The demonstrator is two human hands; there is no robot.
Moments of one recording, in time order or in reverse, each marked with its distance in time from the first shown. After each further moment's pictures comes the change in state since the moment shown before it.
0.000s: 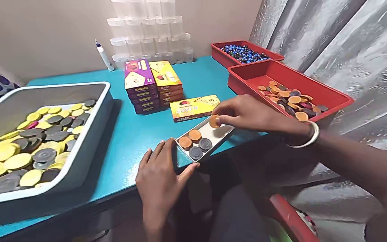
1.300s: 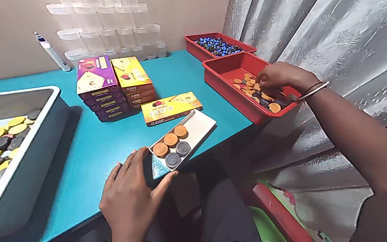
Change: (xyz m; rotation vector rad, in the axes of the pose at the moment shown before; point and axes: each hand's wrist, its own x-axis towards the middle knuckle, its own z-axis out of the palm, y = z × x) left_hand 0.000 -0.005 -0.001 0.002 -0.049 0.026; right_hand -0.063 0.196 -0.107 -0.561 -0.180 0.678
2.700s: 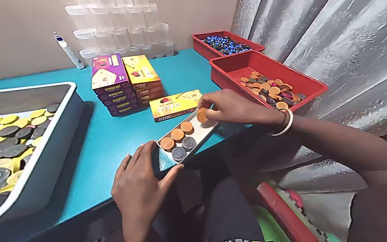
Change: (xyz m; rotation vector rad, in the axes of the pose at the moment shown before) left_hand -0.001 0.001 0.001 0.004 0.034 0.000; right_hand -0.071 -0.212 -0.013 0.510 0.124 -0.589
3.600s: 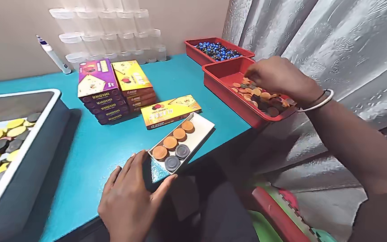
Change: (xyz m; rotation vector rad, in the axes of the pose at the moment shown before) left_hand 0.001 -0.002 -0.002 -0.006 -0.042 0.000; right_hand -0.038 0.092 -0.091 -0.525 0.131 0.415
